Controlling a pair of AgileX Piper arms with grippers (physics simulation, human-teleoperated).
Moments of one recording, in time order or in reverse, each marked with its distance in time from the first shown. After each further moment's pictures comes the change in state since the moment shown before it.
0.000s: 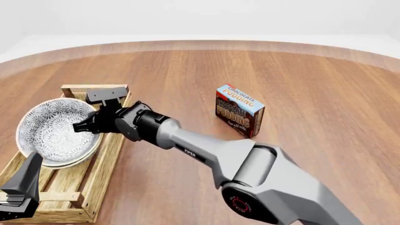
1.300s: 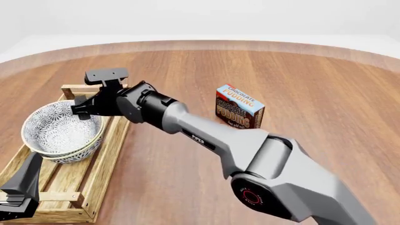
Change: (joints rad) left arm 0.000 0.000 0.000 0.000 0.000; right arm -0.022 -0.087 -0.008 0.068 -0.057
